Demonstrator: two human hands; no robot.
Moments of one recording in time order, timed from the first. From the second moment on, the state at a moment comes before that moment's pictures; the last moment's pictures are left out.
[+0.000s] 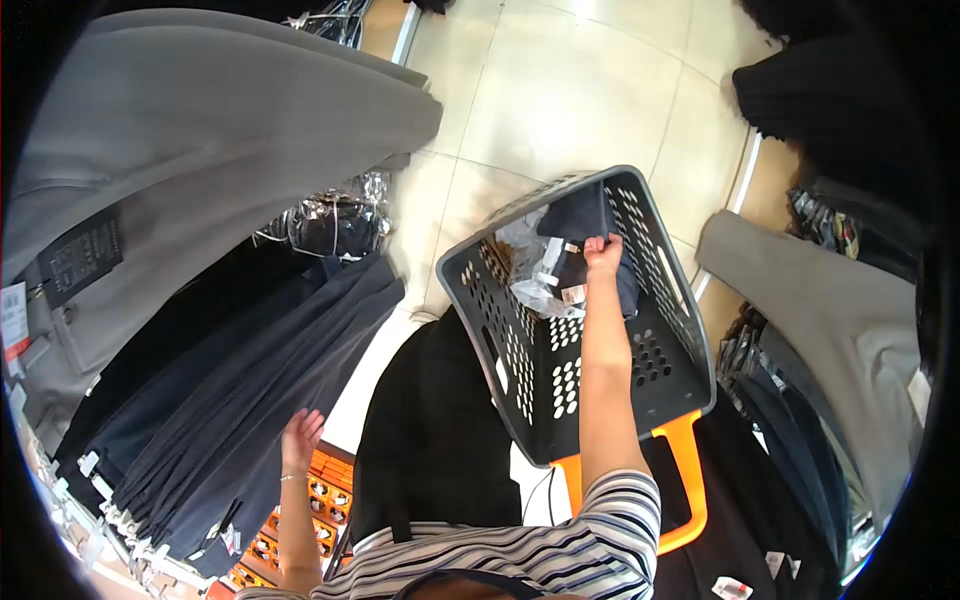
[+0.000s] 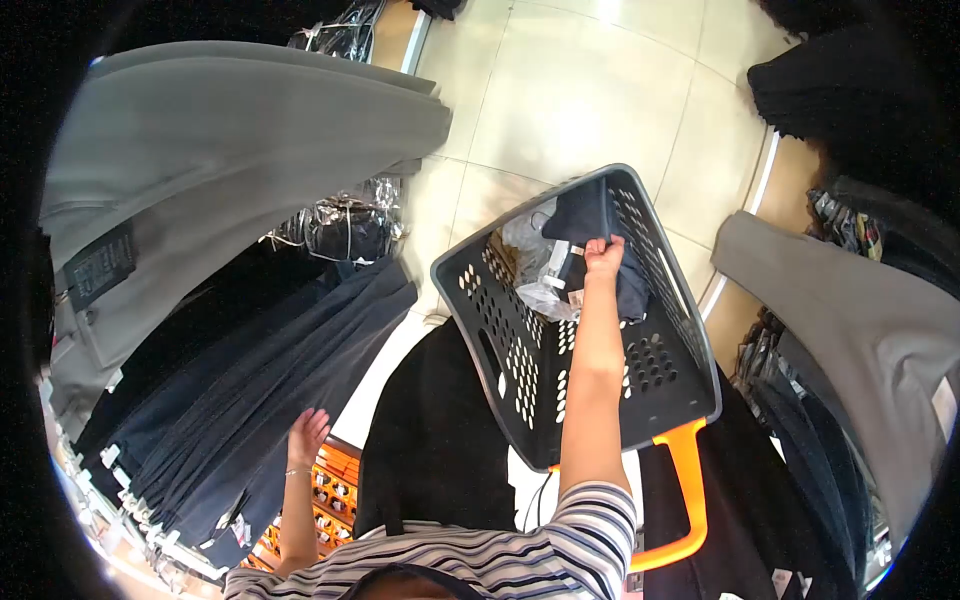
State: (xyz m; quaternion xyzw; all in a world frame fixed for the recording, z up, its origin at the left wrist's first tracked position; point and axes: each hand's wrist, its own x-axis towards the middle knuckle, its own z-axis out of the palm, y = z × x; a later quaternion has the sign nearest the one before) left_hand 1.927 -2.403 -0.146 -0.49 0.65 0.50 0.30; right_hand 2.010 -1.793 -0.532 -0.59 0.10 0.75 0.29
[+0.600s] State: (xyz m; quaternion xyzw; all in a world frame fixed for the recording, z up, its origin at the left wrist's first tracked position) left_hand 1.897 -2.077 -0.057 -0.25 0.06 0.62 0.74; right_hand 2.028 -1.957 0.121 0.11 -0.46 0.88 0.06
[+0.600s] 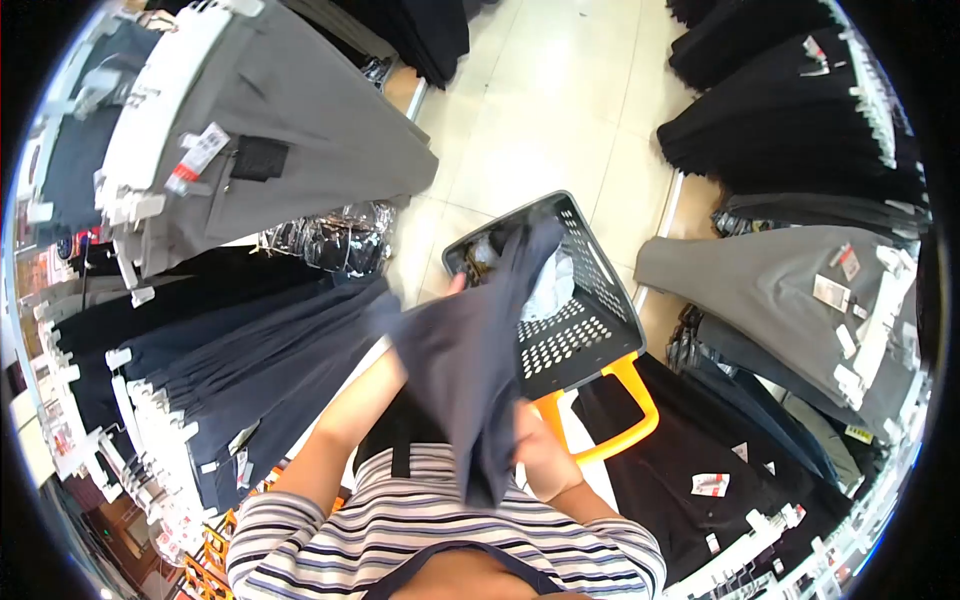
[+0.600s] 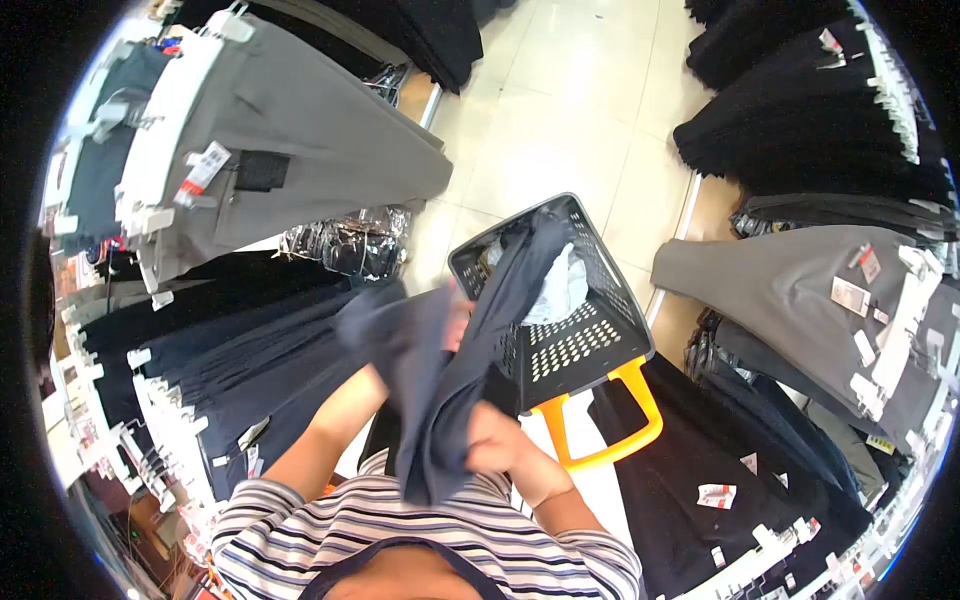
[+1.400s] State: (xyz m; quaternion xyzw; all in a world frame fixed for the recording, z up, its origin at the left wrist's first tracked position) left_hand 2.027 -2.087 0.192 0.65 0.34 0.56 0.37; right_hand 2.161 -1.956 0.099 -0.50 -0.58 0.56 0.32
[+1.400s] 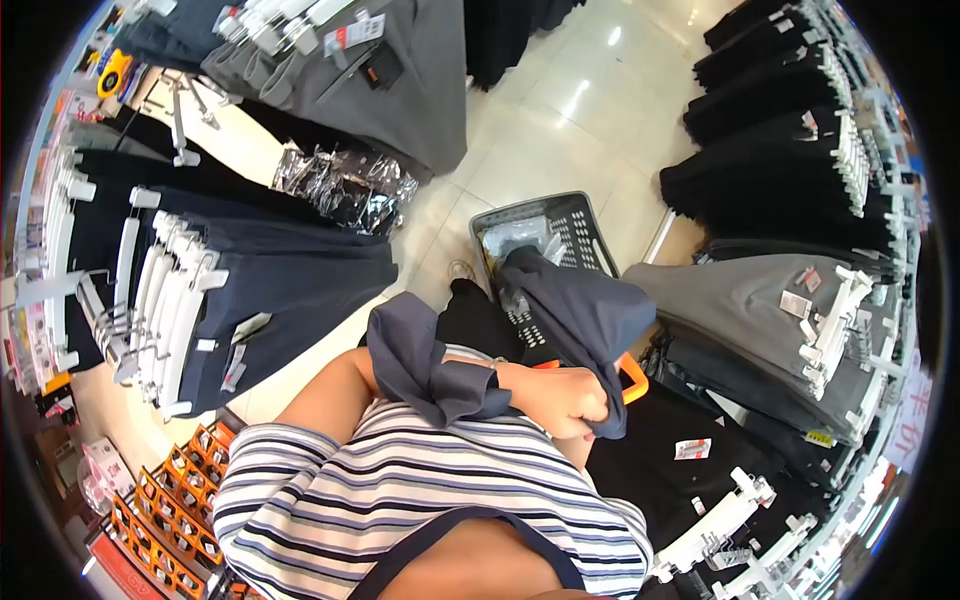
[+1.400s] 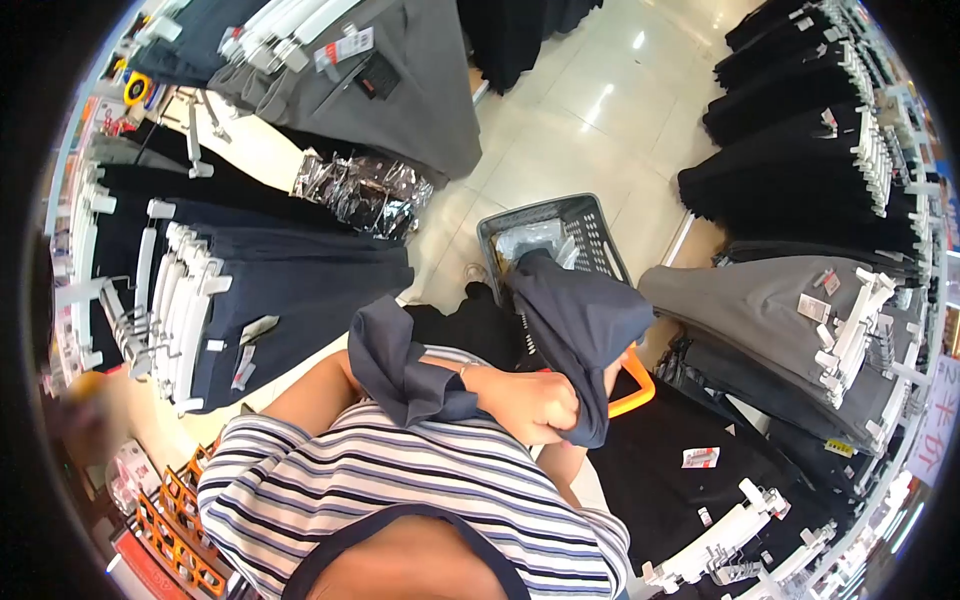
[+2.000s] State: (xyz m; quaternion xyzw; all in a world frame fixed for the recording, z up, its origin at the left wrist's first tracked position) left_hand 1.959 -2.250 0.219 0.46 0.46 0.73 0.20; right_hand 2.026 -2.087 0.133 -0.13 -0.44 0.88 -0.08
